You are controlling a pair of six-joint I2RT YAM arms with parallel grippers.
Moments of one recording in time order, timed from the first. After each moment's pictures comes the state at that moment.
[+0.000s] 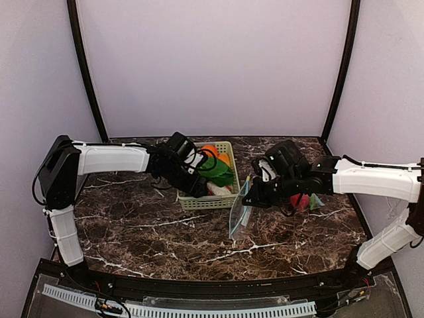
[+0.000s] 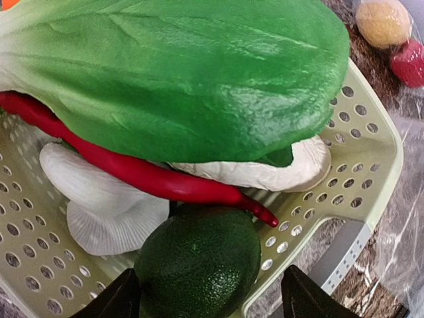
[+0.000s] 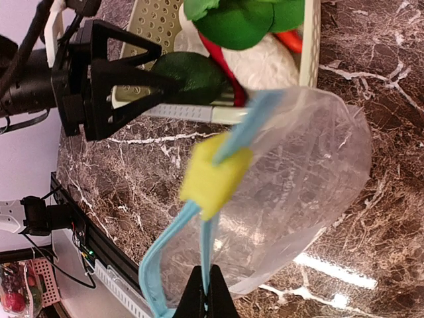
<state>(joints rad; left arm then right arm) -0.72 1.93 1.41 -0.48 0.14 -0.18 0.88 1.40 1.00 -0.43 -0.20 0.79</state>
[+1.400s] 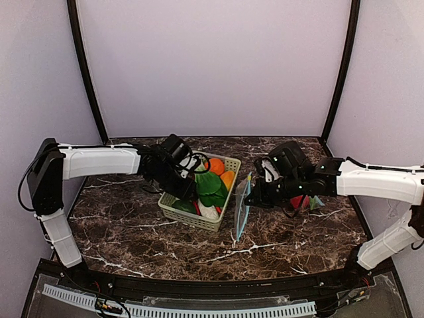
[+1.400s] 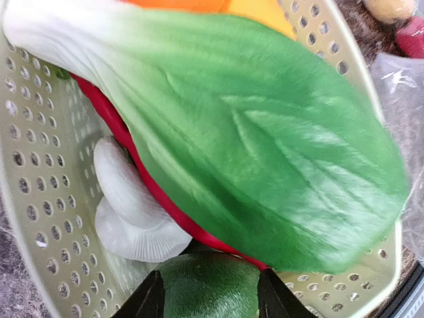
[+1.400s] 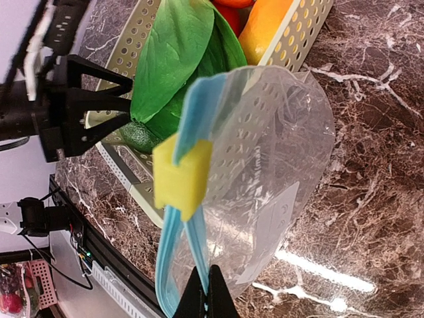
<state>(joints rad) -0.76 1.81 1.33 -0.61 0.06 -0.22 0.88 1.36 0.97 -0.42 -0.18 0.79</state>
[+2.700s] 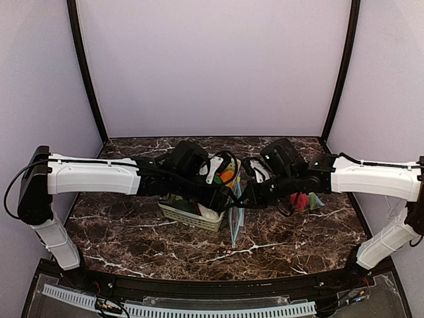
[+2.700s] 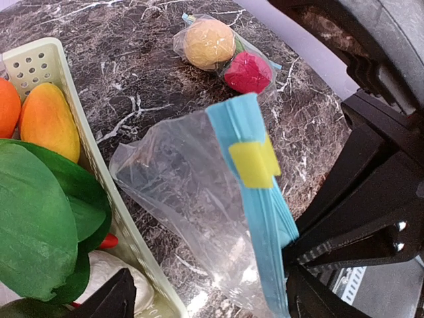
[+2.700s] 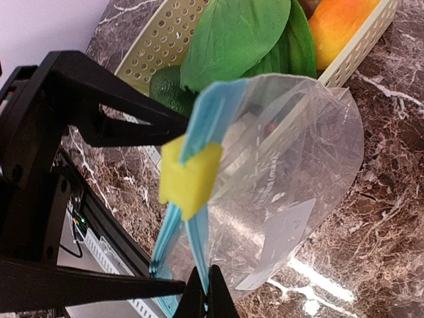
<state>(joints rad) -1.00 1.71 1.25 -0.24 0.15 -0.40 0.92 1.42 1.05 -0.45 -0.24 0.67</state>
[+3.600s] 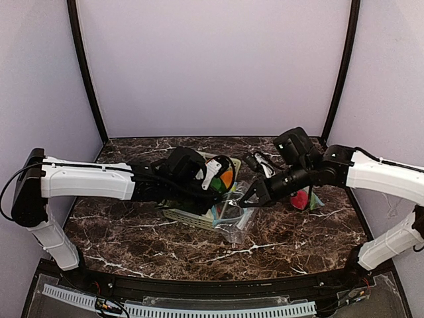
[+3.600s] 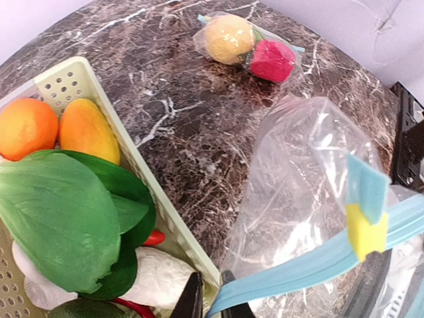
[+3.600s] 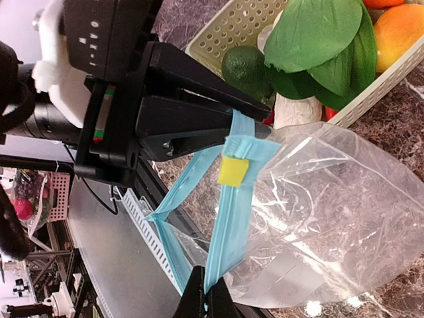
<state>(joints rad) -1.02 1.66 1.19 -0.25 0.01 -0.18 0.90 1.34 1.10 -0.59 -0.47 0.54</state>
